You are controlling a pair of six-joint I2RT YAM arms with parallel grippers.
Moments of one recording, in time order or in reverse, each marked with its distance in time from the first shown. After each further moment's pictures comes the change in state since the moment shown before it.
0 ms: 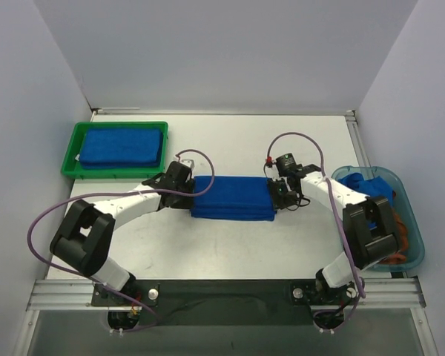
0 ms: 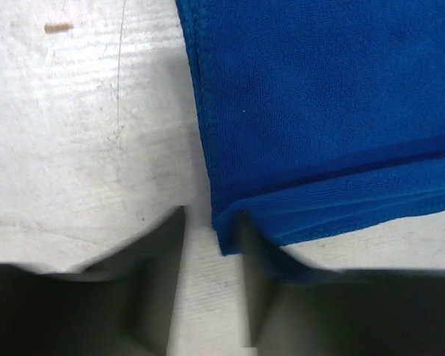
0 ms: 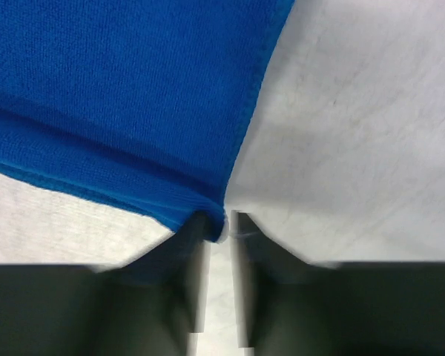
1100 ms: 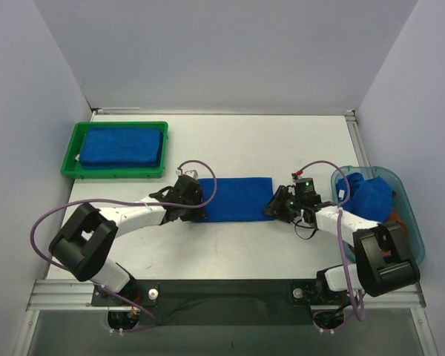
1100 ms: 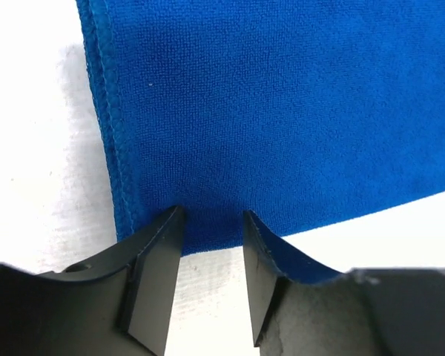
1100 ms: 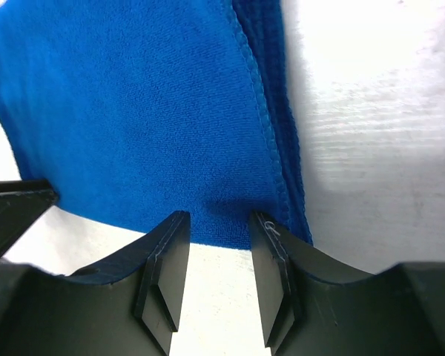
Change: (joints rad) left arm -0.126 -0.016 -0.109 0.123 0.020 -0.296; right arm -0.080 -0.220 -0.467 0.593 -0.251 0.635
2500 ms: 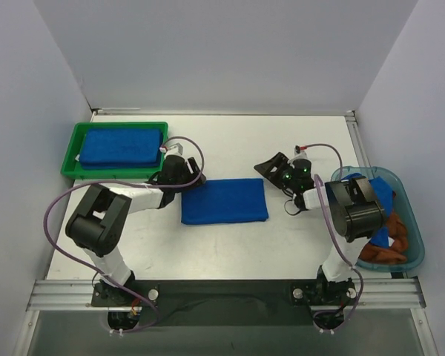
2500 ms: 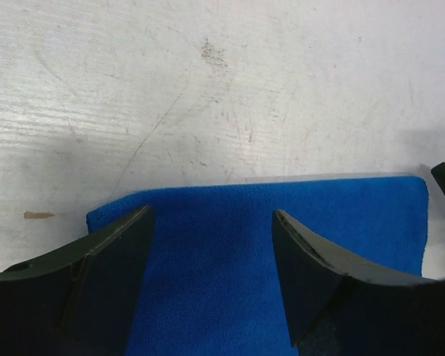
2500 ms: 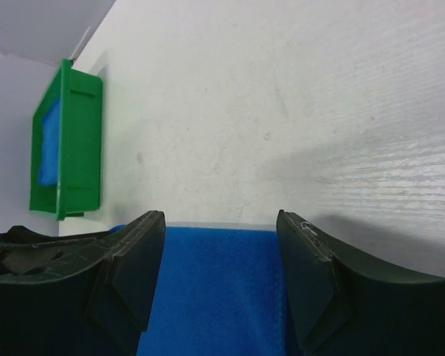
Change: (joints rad) left arm 0.215 0.203 0.070 0.467 -0.008 0.013; right arm -0.079 0.484 0.169 0.801 0.002 0.148
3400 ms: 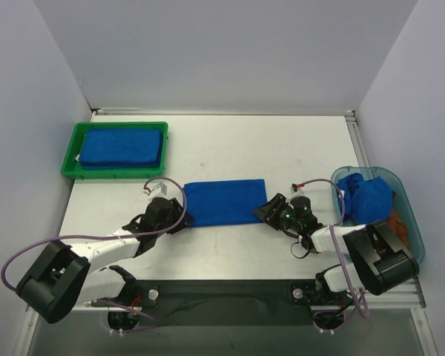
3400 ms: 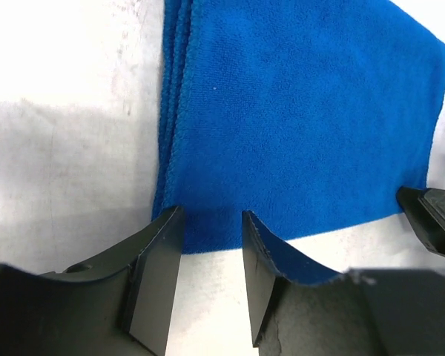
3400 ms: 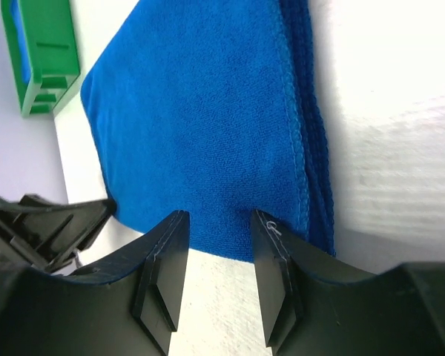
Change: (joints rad) left arm -0.137 -0.523 -0.509 -0.076 -0.038 -0.240; right arm 0.184 -0.435 -0.455 -0.126 0.021 0.143
